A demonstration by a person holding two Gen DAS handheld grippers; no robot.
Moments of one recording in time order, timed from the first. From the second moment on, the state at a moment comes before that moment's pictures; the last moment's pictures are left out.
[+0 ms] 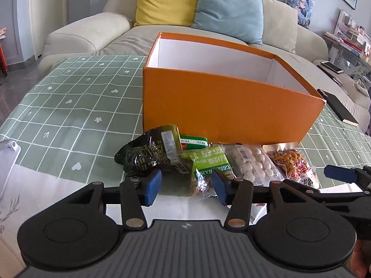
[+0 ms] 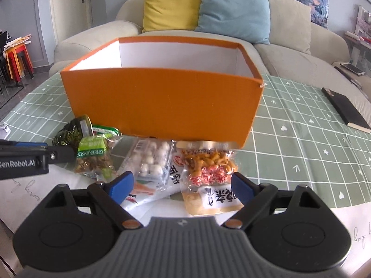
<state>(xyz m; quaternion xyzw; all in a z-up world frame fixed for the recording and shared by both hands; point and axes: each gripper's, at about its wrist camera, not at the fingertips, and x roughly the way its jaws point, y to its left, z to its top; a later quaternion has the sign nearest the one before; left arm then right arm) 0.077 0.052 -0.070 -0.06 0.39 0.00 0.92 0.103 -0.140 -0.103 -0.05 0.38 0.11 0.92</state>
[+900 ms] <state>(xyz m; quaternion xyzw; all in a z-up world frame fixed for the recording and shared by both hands) 0.121 0.035 -0.096 -0.09 0.40 -0.01 0.91 0.150 -0.164 -0.128 -0.04 0.42 0.08 0.91</state>
